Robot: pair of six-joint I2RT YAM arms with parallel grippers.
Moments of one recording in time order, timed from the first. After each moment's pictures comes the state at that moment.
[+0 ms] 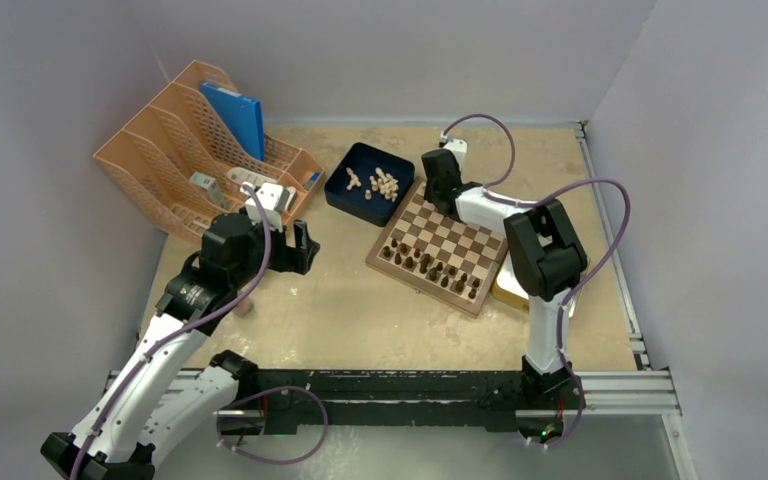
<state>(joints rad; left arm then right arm) -0.45 0.75 0.85 -0.54 0.02 -0.20 0.46 2.03 1.35 -0.04 0.41 0.47</state>
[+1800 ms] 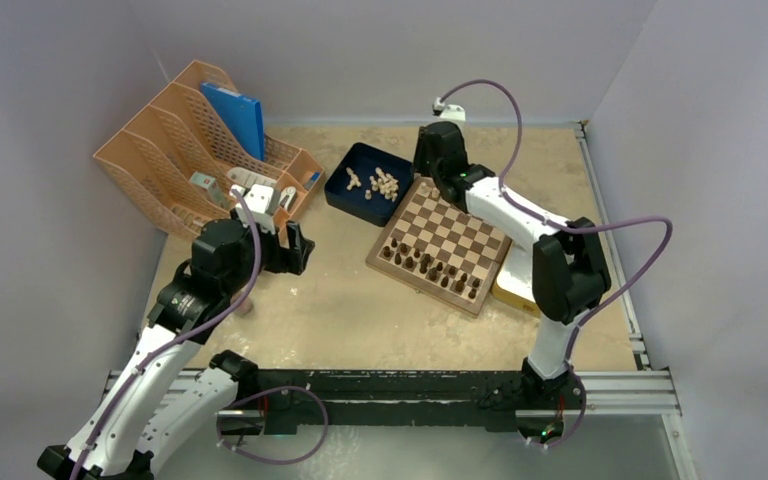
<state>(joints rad) -0.45 0.69 0.85 -0.54 -0.02 -0.21 0.50 1.82 1.41 -0.10 0.35 0.42</state>
